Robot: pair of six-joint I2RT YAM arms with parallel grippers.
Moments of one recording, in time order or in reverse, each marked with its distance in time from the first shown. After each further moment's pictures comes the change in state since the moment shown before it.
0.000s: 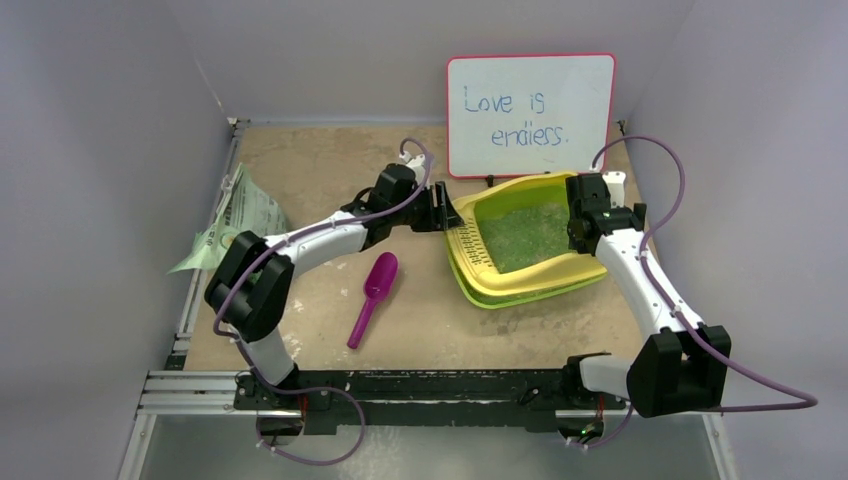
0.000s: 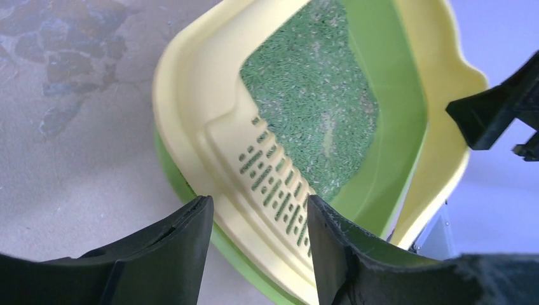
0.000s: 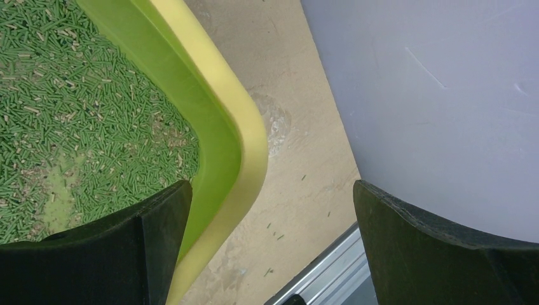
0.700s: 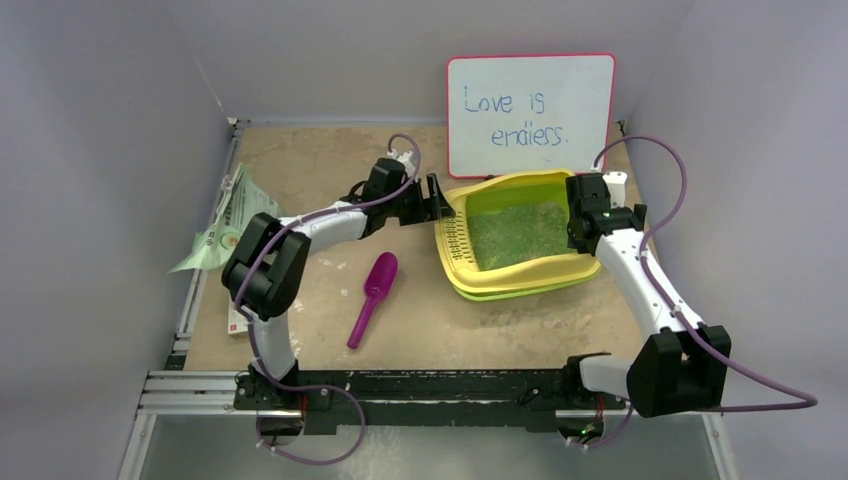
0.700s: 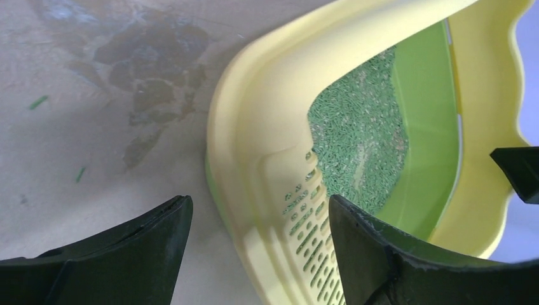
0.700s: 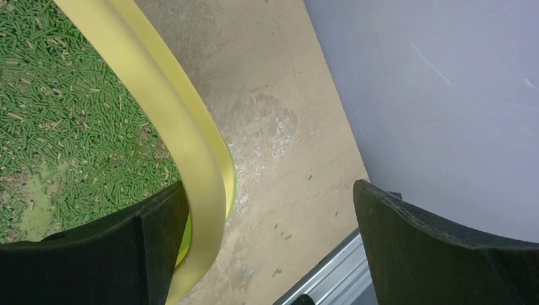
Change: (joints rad) left arm 0.108 0.123 0.039 0.048 0.025 -0.010; right arm 0.000 0.000 0.000 0.004 0.001 0.031
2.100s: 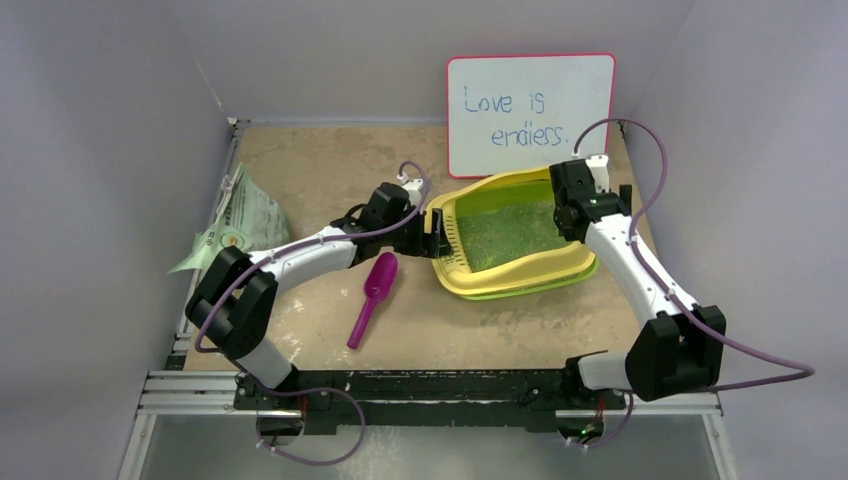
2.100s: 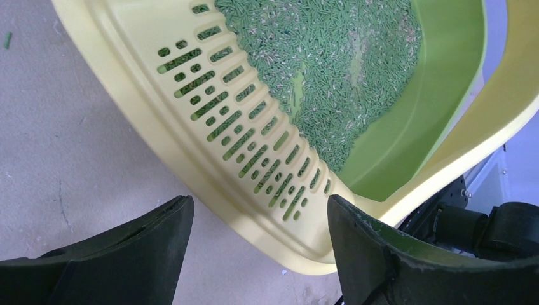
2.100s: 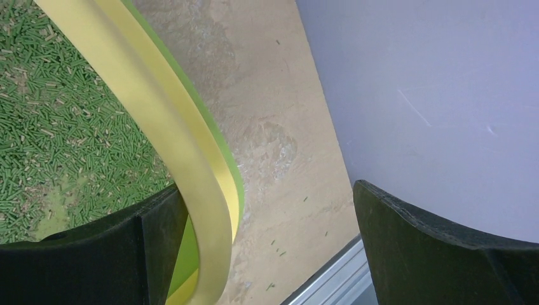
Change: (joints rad) left arm -0.135 -0.256 -0.185 -0.160 -0.032 0.139; right arm 0.085 0.091 0.107 0.005 0.058 -0.060
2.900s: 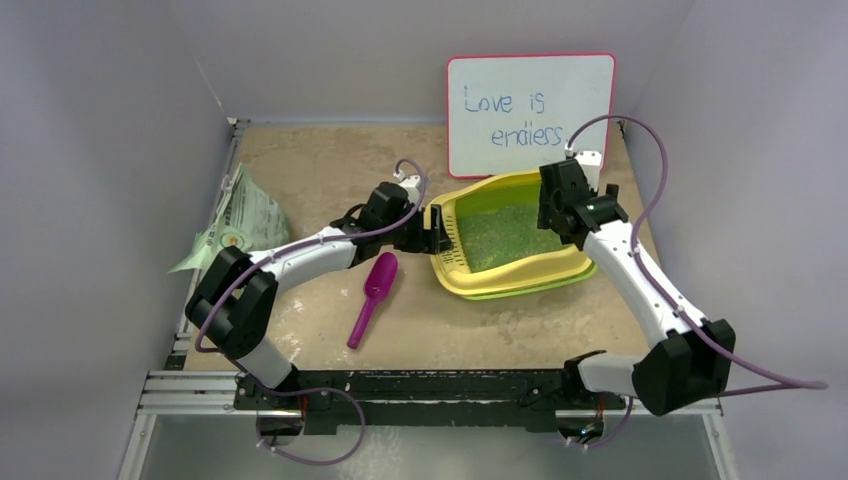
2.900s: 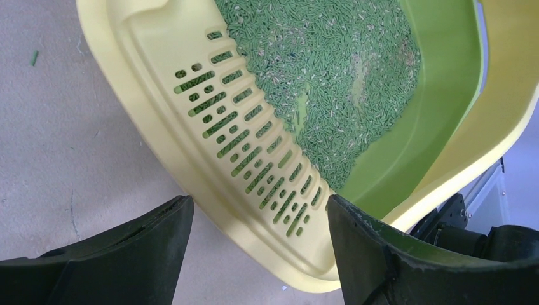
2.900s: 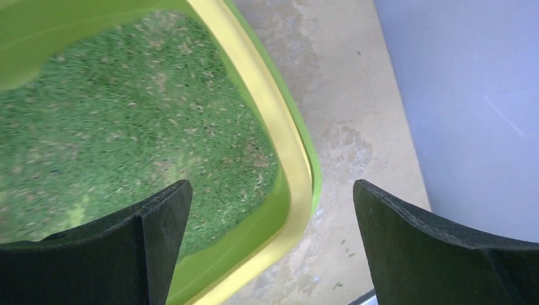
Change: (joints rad) left arm 0.006 -0.001 -0.007 0.045 -0.036 -0.026; right arm 0.109 -0.091 0.031 -0.002 -0.153 0.165
